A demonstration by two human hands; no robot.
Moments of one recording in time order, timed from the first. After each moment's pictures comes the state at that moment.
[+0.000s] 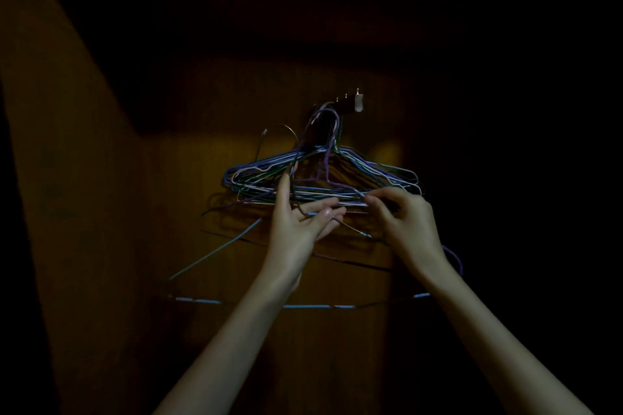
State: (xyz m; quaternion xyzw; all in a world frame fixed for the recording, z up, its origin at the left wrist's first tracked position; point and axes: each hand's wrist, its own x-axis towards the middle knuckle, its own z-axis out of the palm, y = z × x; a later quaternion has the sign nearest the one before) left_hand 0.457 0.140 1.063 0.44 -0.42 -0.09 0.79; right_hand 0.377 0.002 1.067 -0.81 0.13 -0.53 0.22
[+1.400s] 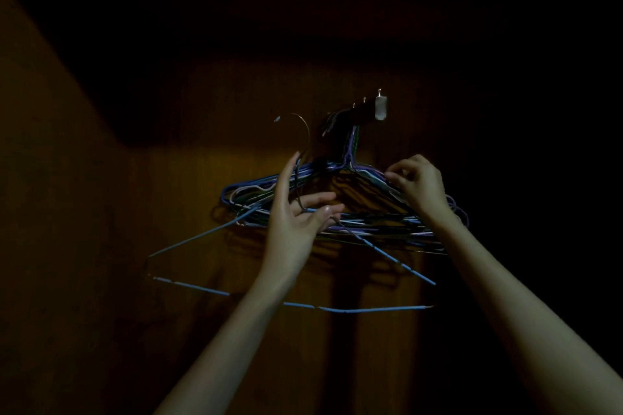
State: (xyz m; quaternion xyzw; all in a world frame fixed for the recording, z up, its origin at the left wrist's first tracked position) left_hand 0.539 0.079 1.080 0.46 -0.46 0.03 0.76; right_hand 0.503 -0.149 1.122 -0.83 0.16 -0.50 0.20
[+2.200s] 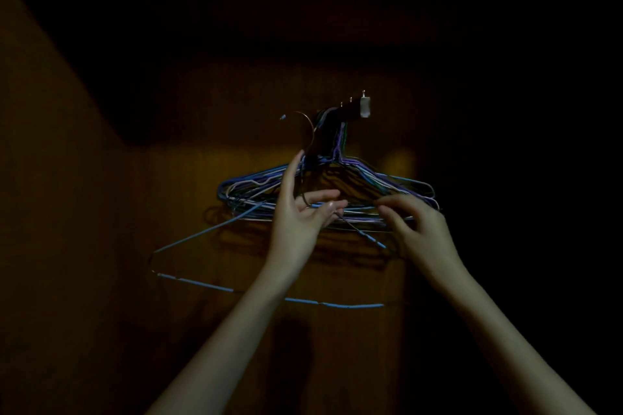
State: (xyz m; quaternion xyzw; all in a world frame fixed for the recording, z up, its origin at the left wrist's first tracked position) left_hand 0.505 0.095 1.080 0.46 -0.47 -0.01 0.75; right_hand 0.412 -0.057 1.067 -0.82 0.05 -0.53 0.22
